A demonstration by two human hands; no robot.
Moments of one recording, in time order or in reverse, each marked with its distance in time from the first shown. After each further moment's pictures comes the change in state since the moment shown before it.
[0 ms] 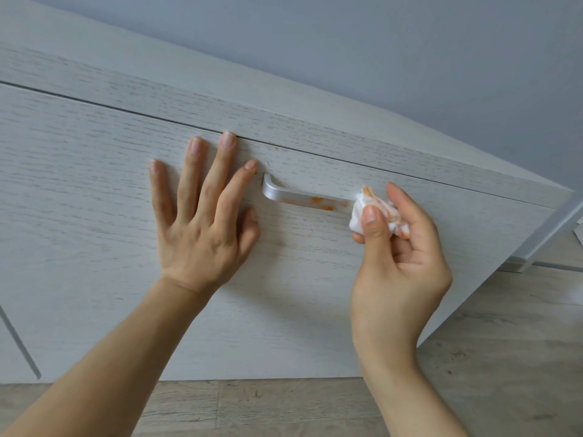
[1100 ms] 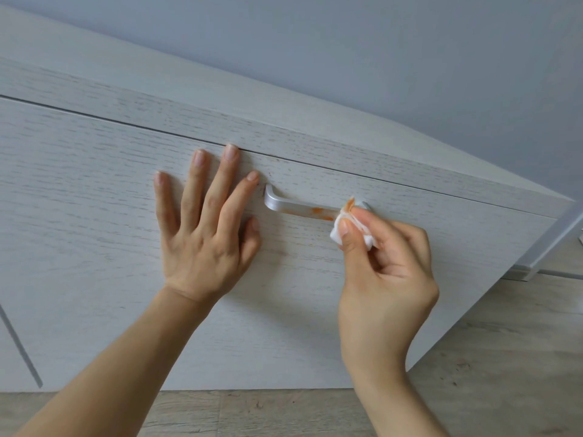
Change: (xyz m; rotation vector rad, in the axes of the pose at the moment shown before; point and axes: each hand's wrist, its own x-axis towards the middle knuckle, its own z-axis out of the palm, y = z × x) left_hand 0.000 0.000 0.000 -0.001 -0.003 -0.003; right_hand -0.003 -0.001 0.005 -0.020 -0.033 -0.121
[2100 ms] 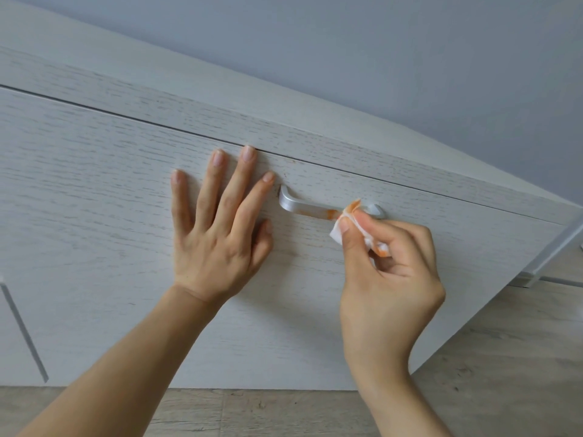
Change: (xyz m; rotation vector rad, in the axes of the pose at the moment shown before) left_hand 0.000 -0.002 -0.001 -0.007 -0.008 0.020; right_hand -0.003 0.002 0.009 -0.093 0.031 -0.139
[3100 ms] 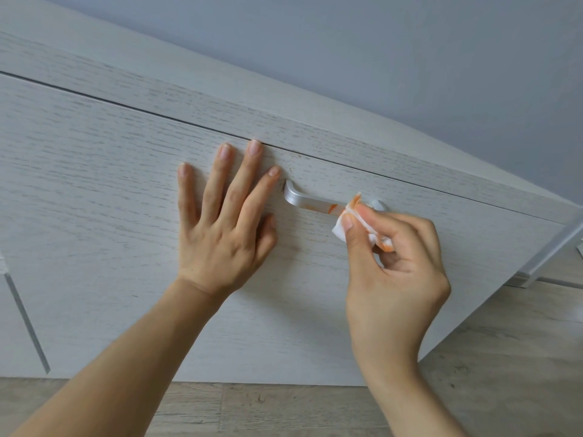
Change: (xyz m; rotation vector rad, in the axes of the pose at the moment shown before) left_hand 0.000 0.001 0.000 -0.002 -0.004 -0.007; right_hand 0.003 -0.002 -0.006 -0.026 -0.071 -0.030
